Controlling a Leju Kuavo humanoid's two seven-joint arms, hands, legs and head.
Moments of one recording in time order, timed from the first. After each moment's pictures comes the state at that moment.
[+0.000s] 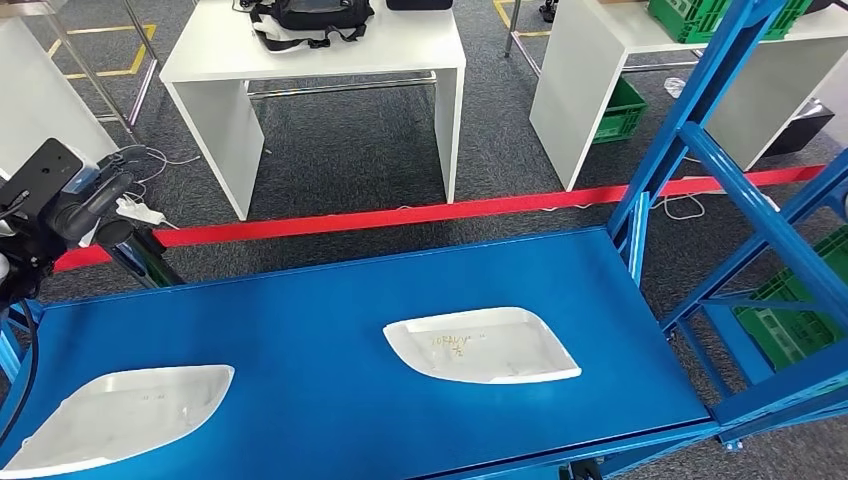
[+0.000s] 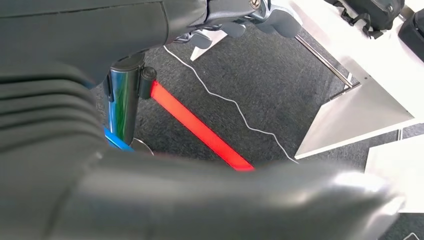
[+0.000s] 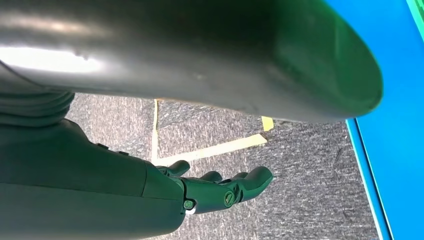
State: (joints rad) left arm -1.09 0.22 -0.21 -0.43 -0.29 -0.47 -0.59; right arm -0.05 0.14 -0.79 -0.17 0.59 0.04 -0.06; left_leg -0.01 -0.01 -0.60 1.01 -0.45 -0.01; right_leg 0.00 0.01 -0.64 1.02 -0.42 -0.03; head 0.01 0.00
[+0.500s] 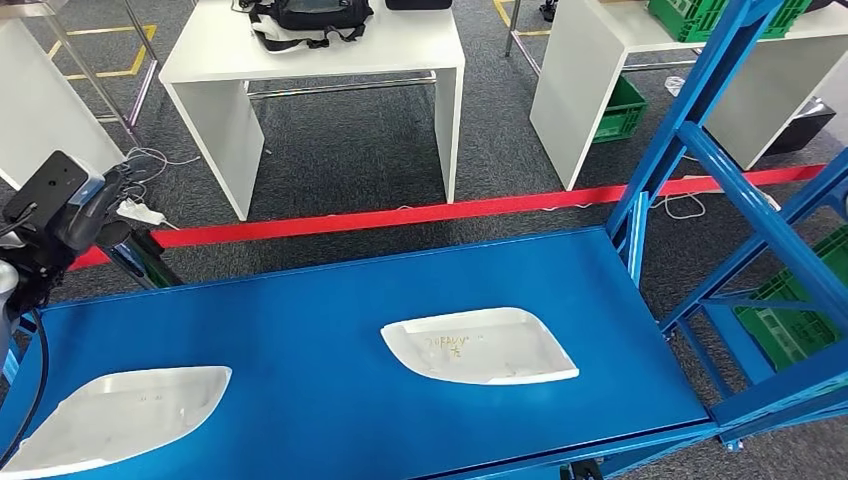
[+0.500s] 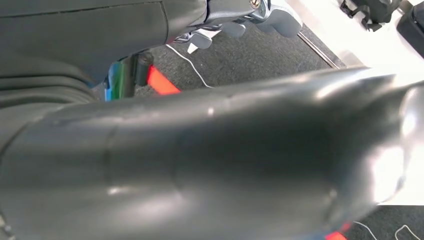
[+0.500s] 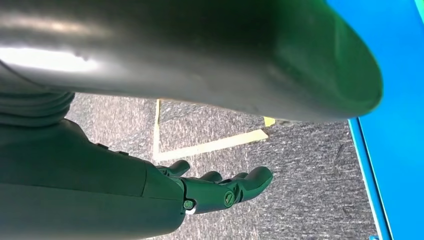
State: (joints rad) left arm -1.04 0.23 -0.21 -0.46 -0.26 -0.47 -0.59; right arm -0.05 0.14 -0.79 -0.17 0.61 0.05 -0.05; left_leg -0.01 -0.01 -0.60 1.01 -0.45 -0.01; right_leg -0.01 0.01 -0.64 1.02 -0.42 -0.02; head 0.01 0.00
